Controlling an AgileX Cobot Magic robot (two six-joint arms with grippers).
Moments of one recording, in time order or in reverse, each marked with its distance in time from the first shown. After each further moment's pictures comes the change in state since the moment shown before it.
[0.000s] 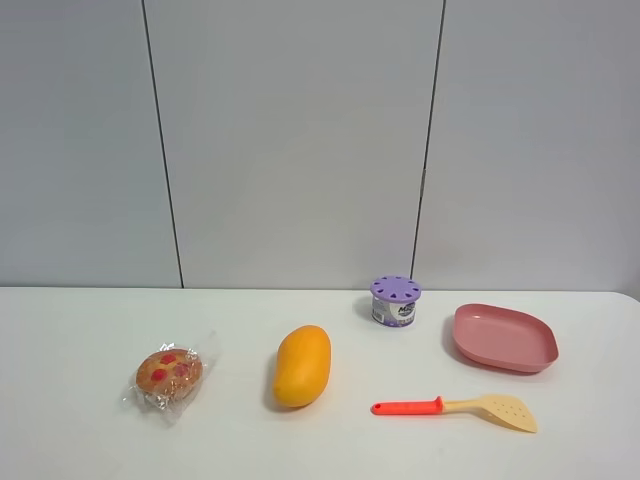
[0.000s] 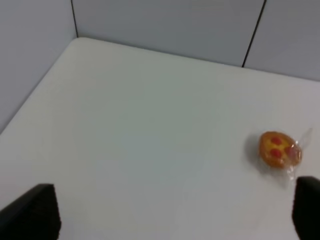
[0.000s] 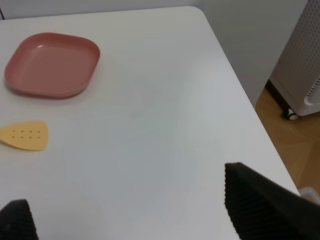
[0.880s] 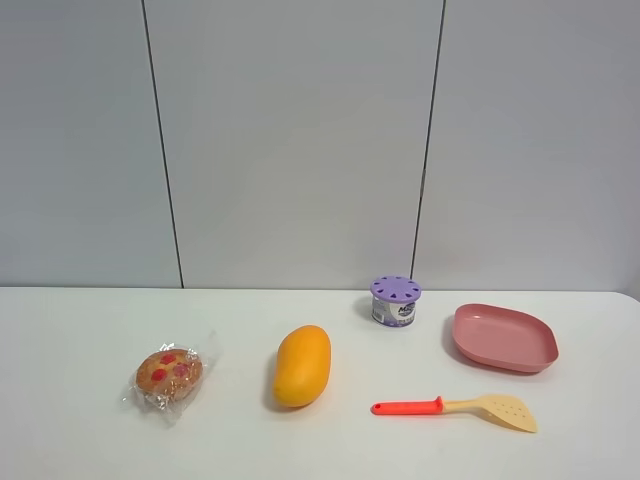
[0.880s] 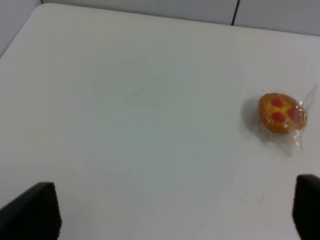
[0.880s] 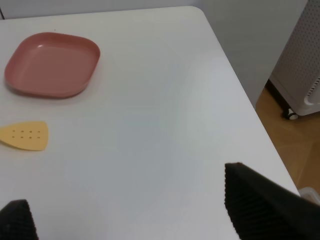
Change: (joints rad) left arm -0.083 -0.026 0.219 0.000 -0.131 0.032; right arm 0.000 0.000 0.000 0.000 0.000 0.000
